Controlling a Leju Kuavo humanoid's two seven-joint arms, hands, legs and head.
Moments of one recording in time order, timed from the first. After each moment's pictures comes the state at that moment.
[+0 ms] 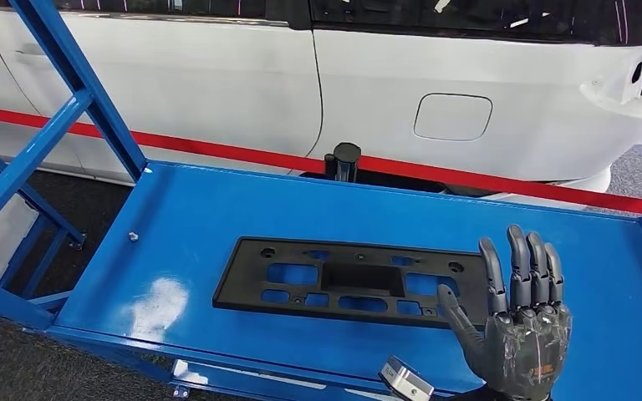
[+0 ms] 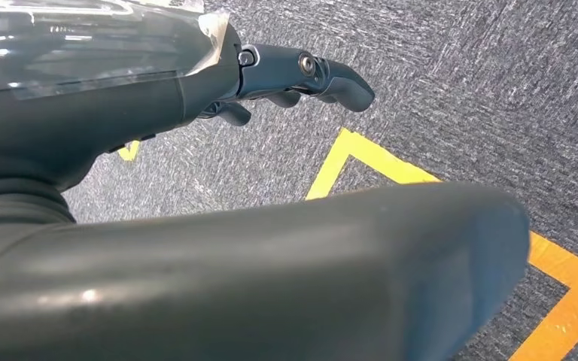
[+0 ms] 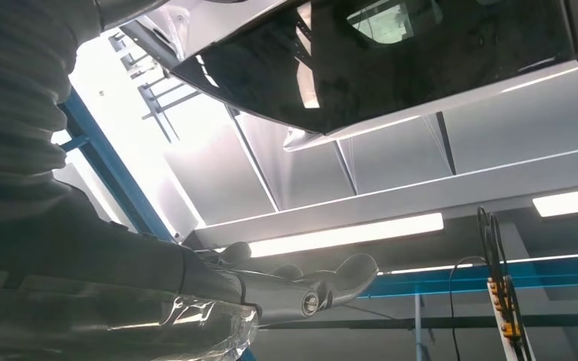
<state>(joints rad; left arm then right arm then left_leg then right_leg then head) -0.08 -0.23 1.38 -0.21 -0.95 0.27 -0.18 0.26 -0.06 0.19 -2.08 1.57 -0.64 0.04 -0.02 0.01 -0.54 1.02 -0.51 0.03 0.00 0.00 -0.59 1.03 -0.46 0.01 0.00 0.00</state>
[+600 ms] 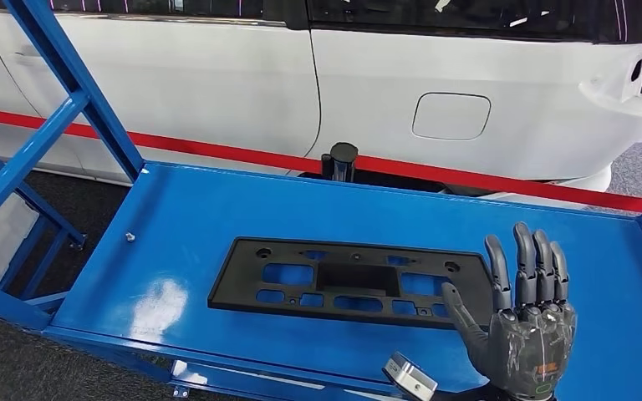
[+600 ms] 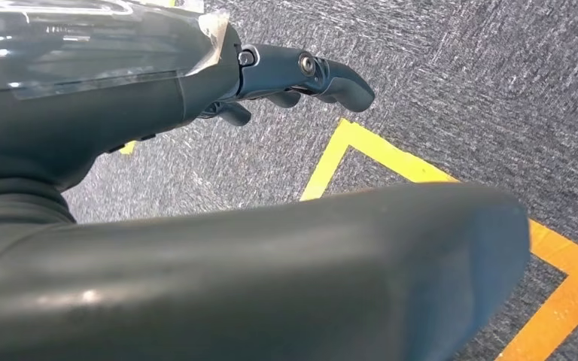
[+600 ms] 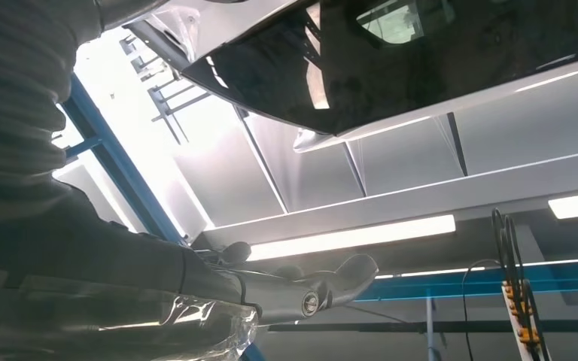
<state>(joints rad) -0.08 -0.23 1.38 -0.22 -0.93 0.26 -0.19 0.27 -0.04 0.18 -2.08 1.57 -0.63 0.03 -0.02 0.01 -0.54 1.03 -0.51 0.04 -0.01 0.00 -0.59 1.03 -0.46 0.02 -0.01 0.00</state>
